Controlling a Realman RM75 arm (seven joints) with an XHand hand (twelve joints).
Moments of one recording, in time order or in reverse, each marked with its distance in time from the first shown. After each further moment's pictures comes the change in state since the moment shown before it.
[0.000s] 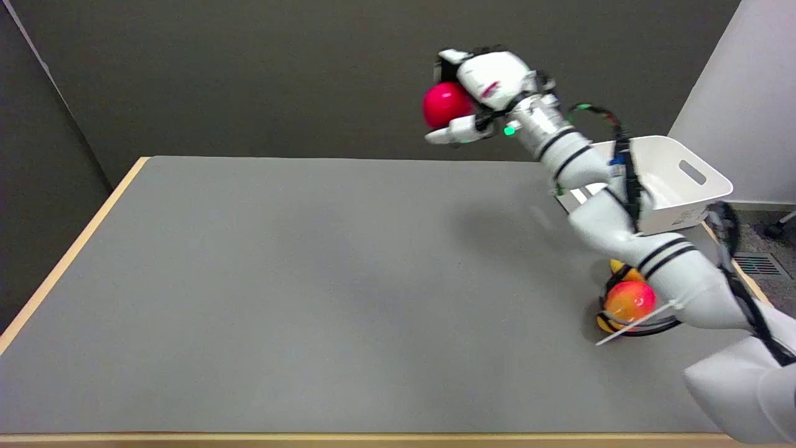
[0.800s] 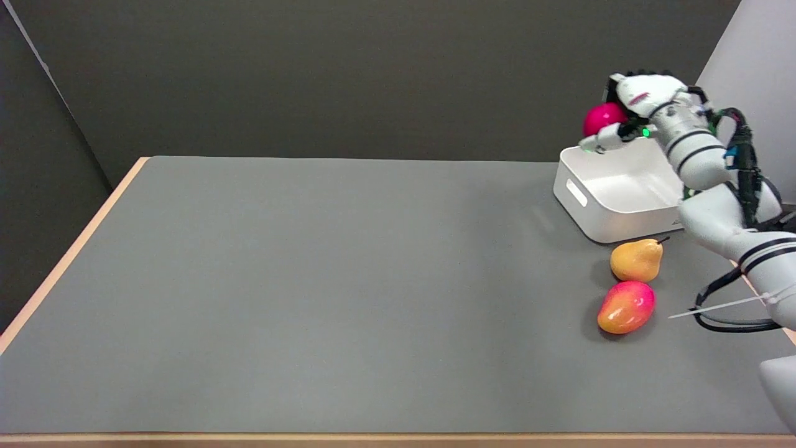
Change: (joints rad) arm -0.127 0.213 0.320 -0.120 0.024 -0.261 -0.061
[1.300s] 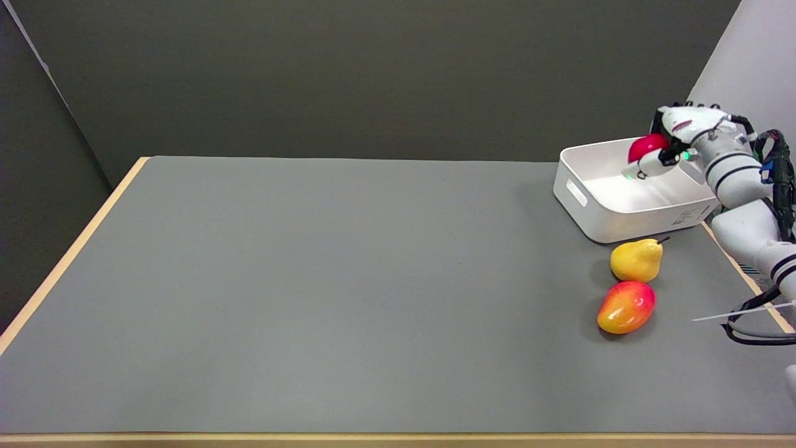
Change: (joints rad) arm -0.061 0.053 0.080 -0.120 0.029 -0.030 -0.005
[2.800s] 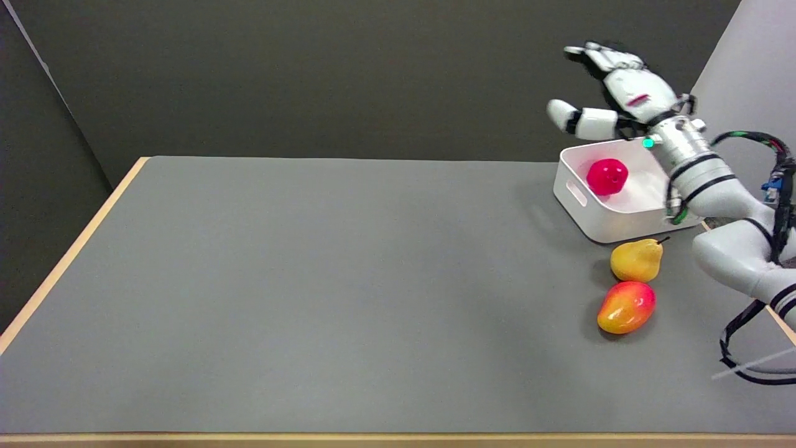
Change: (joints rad) arm -0.183 0.021 -0.113 0.268 0.437 0.407 -0.007
